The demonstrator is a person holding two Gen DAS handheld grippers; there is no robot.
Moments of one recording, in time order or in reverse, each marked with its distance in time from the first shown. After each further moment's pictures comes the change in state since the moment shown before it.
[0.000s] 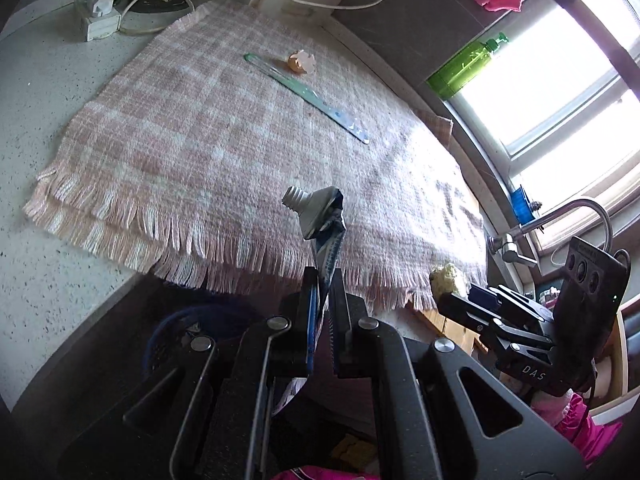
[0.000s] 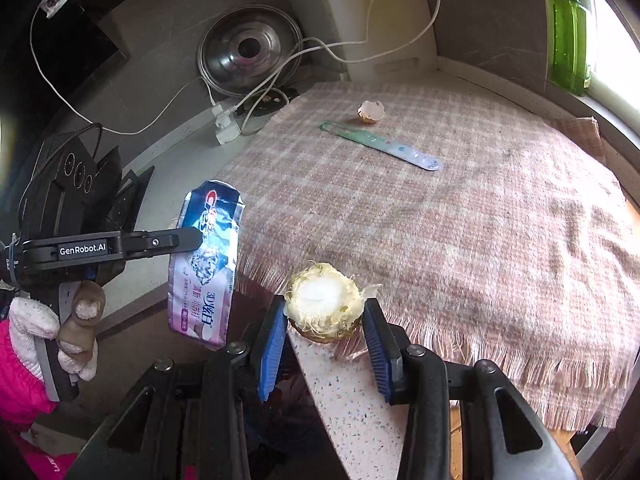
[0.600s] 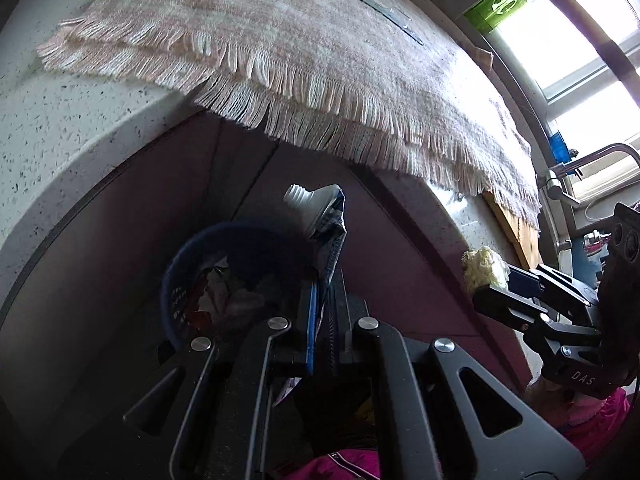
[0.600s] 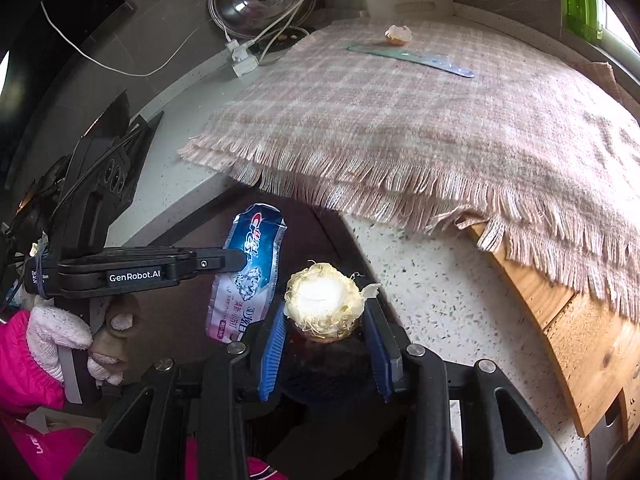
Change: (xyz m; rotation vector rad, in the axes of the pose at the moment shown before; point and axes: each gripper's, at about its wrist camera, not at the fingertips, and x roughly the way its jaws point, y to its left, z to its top) left arm 0.034 0.047 -0.085 -0.003 0.162 0.097; right arm 0.035 0.037 -0.073 0.010 0.146 0.029
